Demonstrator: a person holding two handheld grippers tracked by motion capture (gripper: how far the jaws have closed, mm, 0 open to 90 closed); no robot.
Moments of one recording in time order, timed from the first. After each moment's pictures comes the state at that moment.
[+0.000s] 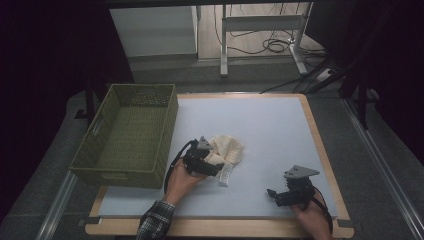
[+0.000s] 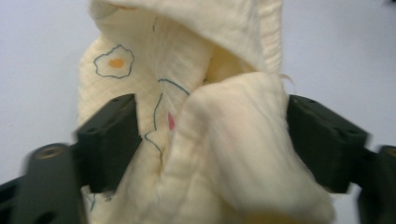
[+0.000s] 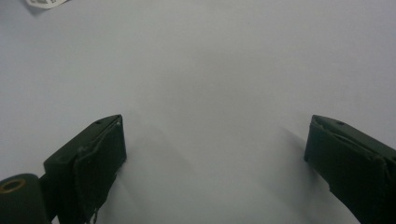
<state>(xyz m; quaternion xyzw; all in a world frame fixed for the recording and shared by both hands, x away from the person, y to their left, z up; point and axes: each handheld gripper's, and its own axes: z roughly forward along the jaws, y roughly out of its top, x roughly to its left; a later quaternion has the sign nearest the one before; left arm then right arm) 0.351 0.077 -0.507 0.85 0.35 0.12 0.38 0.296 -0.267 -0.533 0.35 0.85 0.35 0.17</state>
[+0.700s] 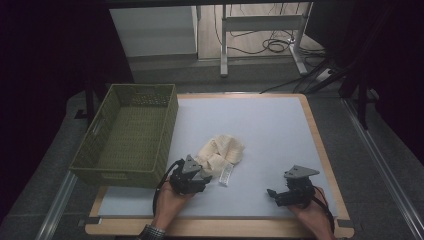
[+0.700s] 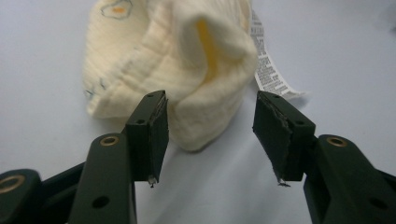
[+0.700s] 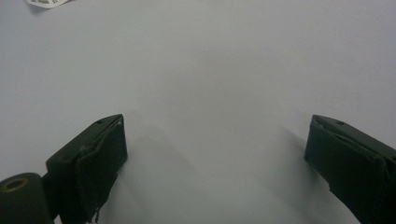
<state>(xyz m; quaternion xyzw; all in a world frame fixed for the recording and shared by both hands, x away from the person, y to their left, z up) 0.293 0.100 -0.528 0.84 0.35 0.15 0.38 0.296 -0.267 -0.533 0.35 0.85 0.34 0.17</state>
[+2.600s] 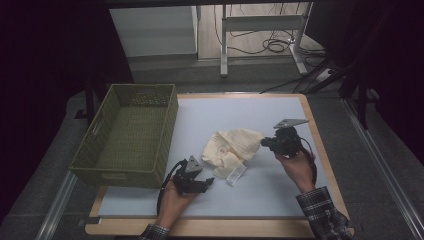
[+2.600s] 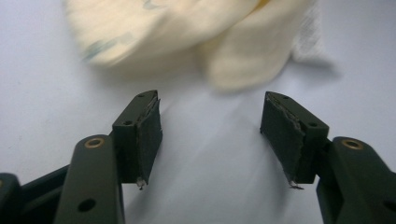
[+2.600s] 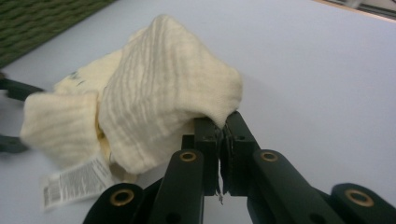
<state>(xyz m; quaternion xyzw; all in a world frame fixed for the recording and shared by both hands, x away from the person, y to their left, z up) 0.306 0.099 -0.546 0.84 0.35 0.13 0.38 0.399 -0.230 -0.454 0.37 0.83 0.39 0.14</state>
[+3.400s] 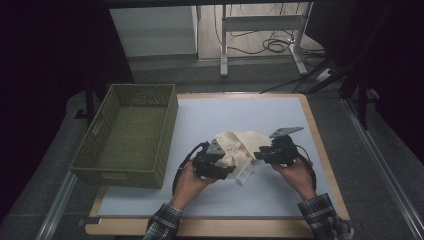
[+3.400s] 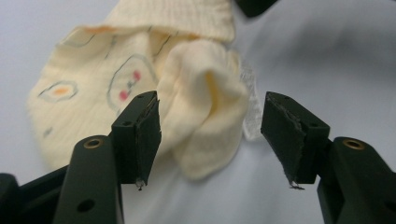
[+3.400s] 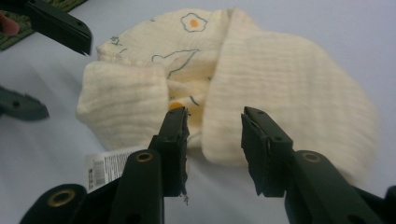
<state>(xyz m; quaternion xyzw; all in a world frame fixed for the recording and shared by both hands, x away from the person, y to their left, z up) 0.338 0.038 -0.488 0.86 0.29 0.09 0.41 0.388 -0.217 -0.480 0.34 0.85 0.38 0.08</state>
